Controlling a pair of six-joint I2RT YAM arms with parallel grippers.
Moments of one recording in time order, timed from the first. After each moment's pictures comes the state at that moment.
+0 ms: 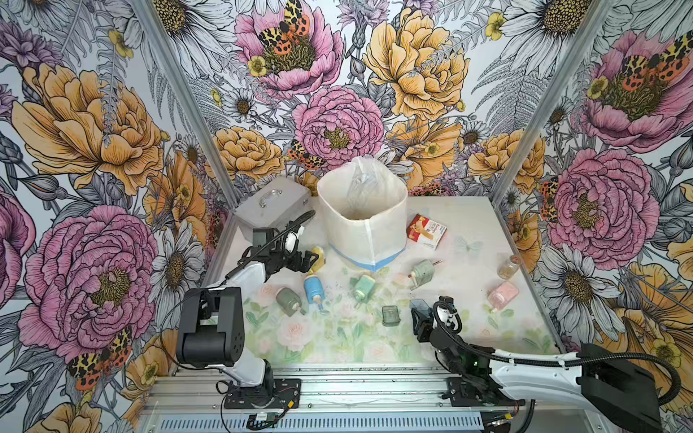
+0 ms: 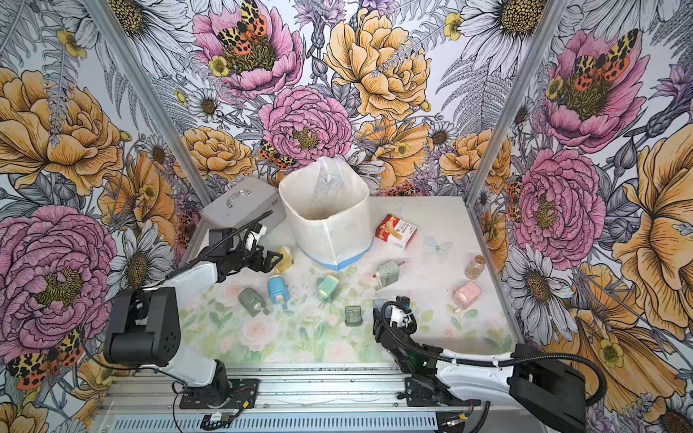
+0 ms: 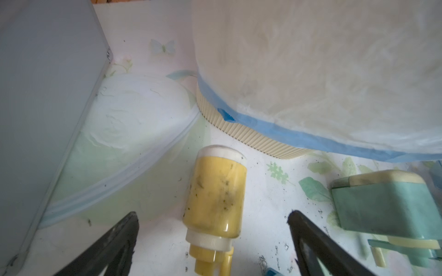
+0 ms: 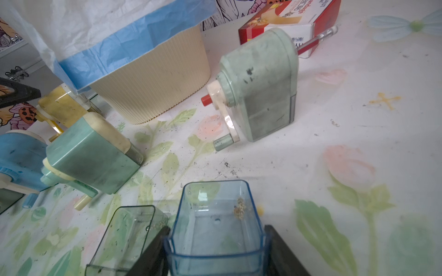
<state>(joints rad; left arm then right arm) 0.01 1.58 0.86 -0.13 0.56 0.23 1.07 0.97 0.01 0.39 0.70 0.76</state>
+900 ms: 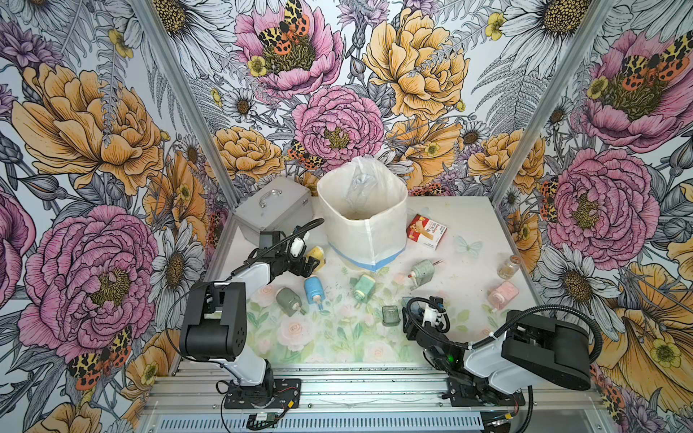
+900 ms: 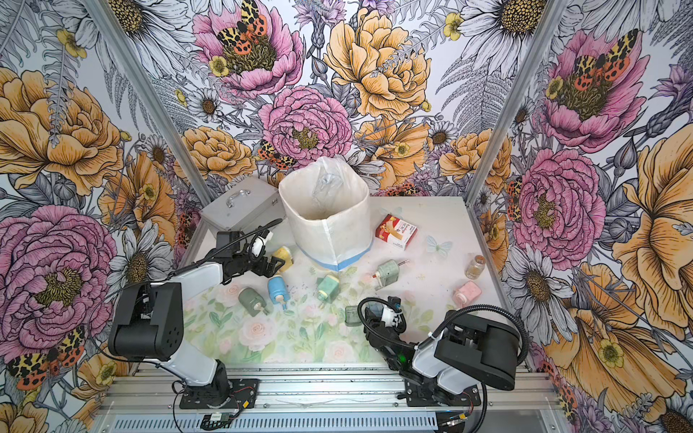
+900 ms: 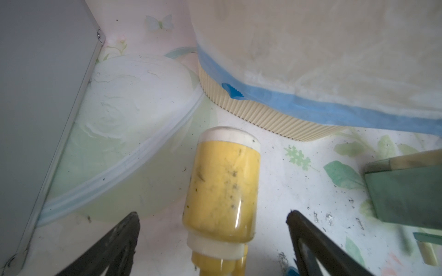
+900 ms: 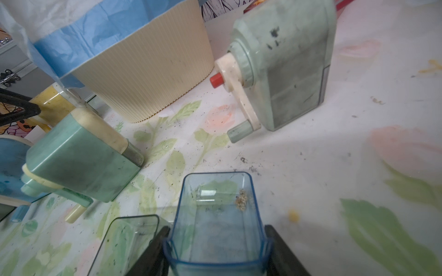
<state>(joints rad) -0.04 1.60 0.85 -0.12 0.46 0.31 1.09 1.47 0.05 0.85 0.71 0.82</state>
